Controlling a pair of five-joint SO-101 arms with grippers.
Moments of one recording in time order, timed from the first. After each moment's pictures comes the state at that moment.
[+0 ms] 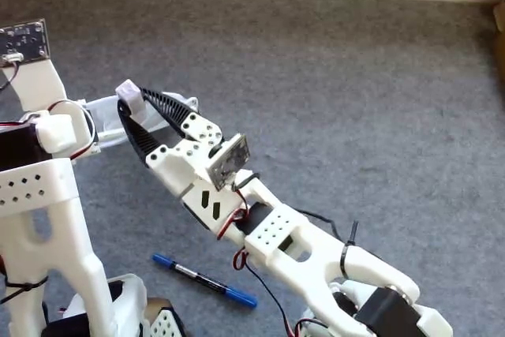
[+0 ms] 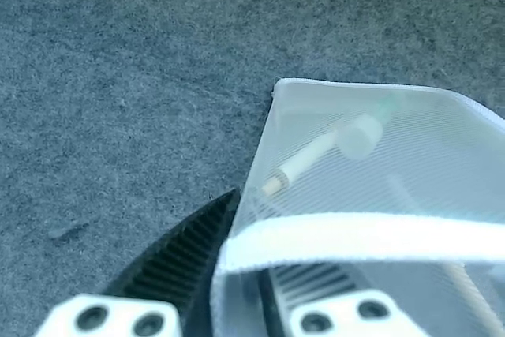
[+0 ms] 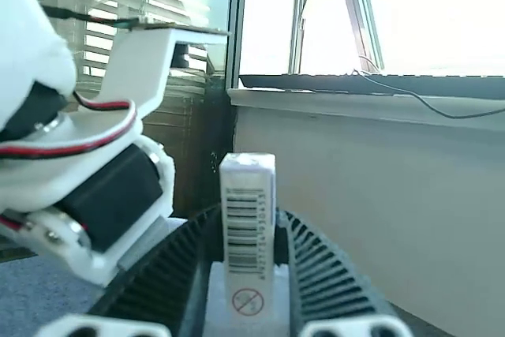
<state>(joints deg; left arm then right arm) -24.7 -30.0 13.9 84.4 6.6 -50.3 -19.3 56.5 -47.6 5.6</state>
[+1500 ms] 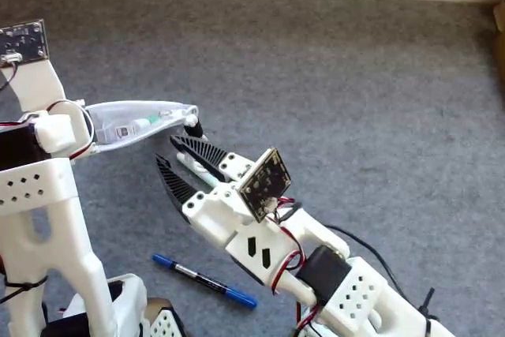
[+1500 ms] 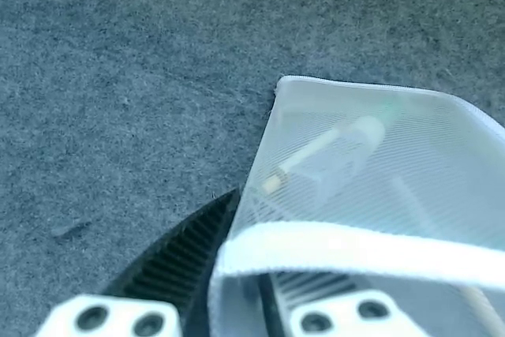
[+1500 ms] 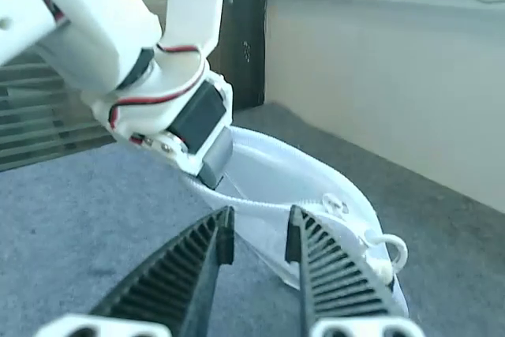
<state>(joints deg) -24.8 -29.8 14.0 84.4 6.6 -53.3 -66.2 61.1 15.3 1.2</state>
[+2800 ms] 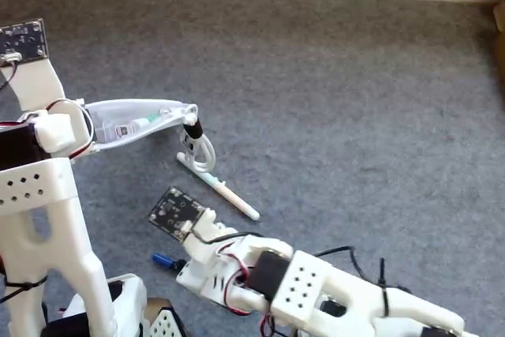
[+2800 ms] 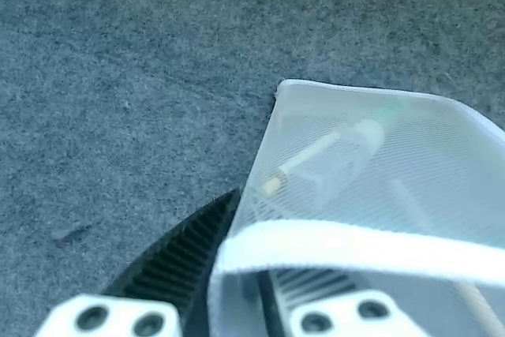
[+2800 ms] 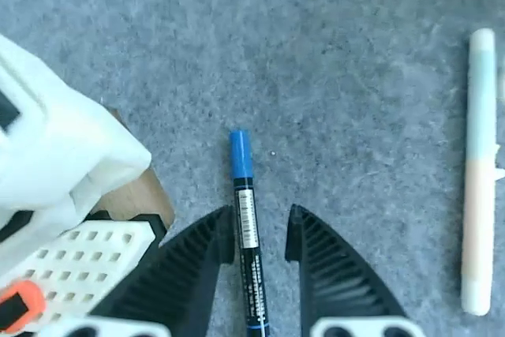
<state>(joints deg) -24.8 -29.8 14.0 83.6 6.6 -67.6 -44.4 61.1 44.7 -4.2</state>
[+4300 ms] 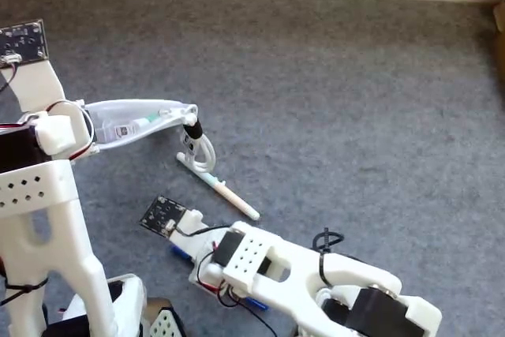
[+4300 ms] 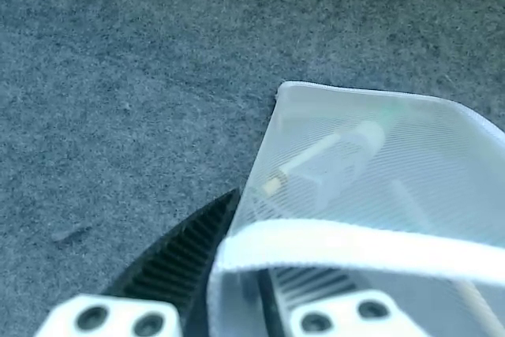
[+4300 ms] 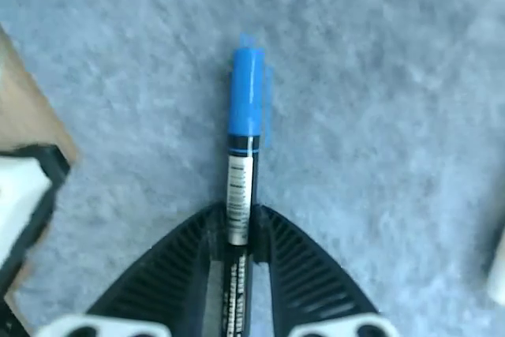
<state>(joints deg) -24.8 -30.5 15.0 82.9 6.6 -63.0 -16.1 55.5 45.1 3.6</state>
